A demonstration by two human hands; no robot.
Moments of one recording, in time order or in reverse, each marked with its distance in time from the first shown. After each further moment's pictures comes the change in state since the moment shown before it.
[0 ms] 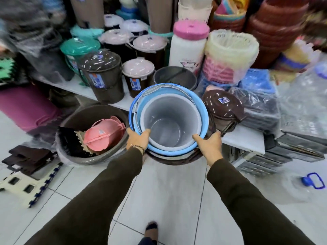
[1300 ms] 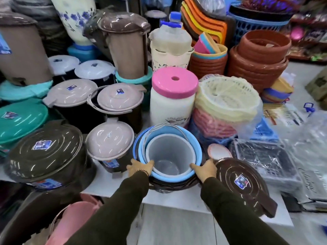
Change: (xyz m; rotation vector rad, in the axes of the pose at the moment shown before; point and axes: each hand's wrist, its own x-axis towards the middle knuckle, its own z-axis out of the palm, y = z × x) left_hand 0.384 0.184 0.189 0.546 -0.213 -0.163; right_hand 0.380 -0.089 0.165 -0.294 0.145 0.358
